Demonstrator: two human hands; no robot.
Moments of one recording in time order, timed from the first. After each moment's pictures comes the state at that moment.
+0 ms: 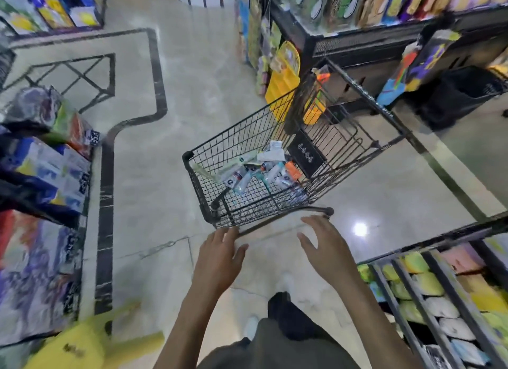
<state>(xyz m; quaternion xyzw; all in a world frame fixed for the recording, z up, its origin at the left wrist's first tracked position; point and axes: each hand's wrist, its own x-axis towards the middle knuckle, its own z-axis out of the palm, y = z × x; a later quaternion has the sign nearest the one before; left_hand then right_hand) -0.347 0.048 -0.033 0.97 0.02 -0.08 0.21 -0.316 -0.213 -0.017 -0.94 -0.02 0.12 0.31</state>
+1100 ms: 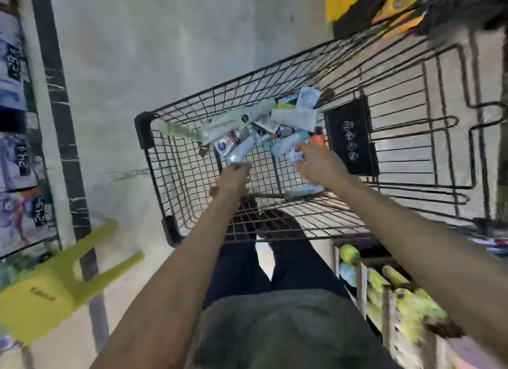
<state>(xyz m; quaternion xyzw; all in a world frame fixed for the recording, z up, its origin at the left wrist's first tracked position) 0.072 0.039 -0.270 0.52 0.54 -0.26 0.61 0.178 -0.155 -0.236 -0.90 -0.16 0.40 0.08</state>
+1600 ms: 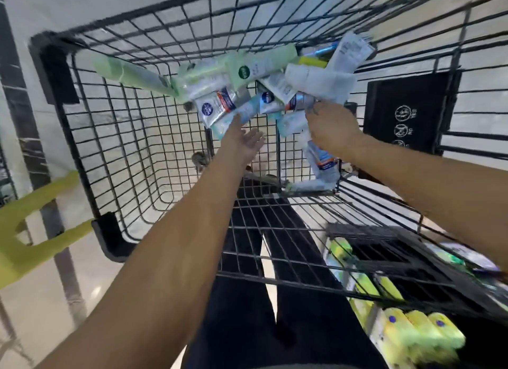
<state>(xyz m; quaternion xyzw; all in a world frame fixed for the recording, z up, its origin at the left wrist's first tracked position) 0.134 0.016 -0.464 0.08 0.67 -0.10 0.74 0.256 -0.158 -0.436 -0.80 -0.42 0.38 -0.19</state>
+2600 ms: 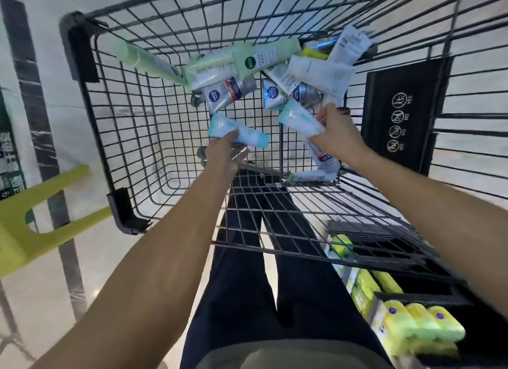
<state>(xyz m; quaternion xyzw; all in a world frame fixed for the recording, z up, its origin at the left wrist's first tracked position) 0.056 0.026 -0.452 0.26 0.68 -0.07 0.68 0.209 -0.185 -0.405 -0.89 -0.09 0.43 0.16</state>
